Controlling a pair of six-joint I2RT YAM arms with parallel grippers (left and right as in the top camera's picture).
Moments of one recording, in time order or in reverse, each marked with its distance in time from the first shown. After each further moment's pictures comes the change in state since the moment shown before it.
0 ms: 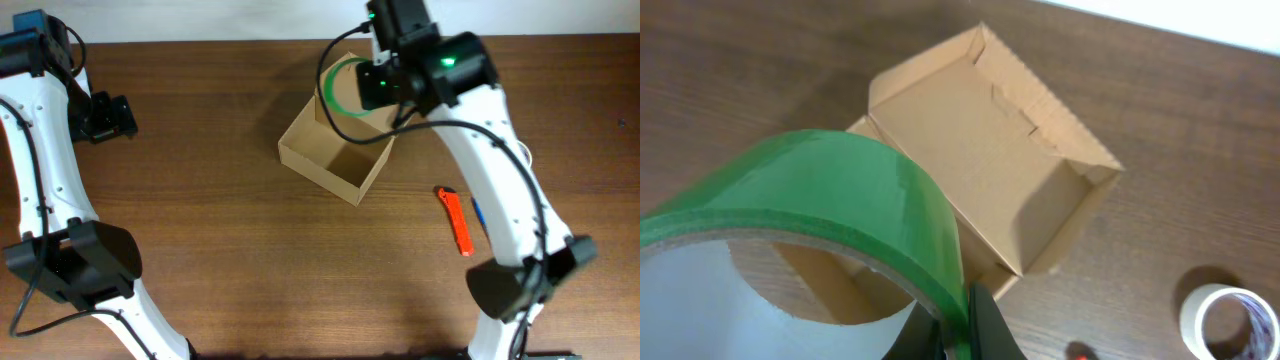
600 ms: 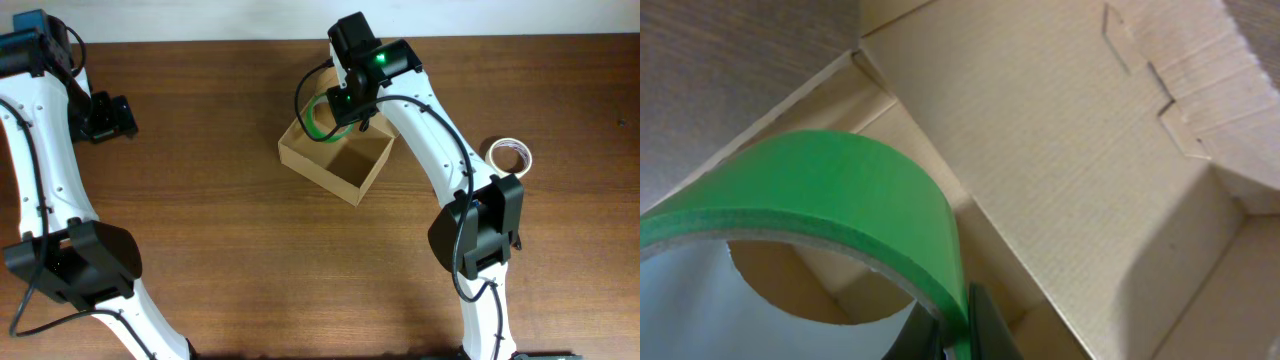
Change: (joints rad) left arm 0.000 0.000 0.000 0.000 0.000 0.000; right arm 0.000 0.279 -0.001 0.075 -0.105 -0.076
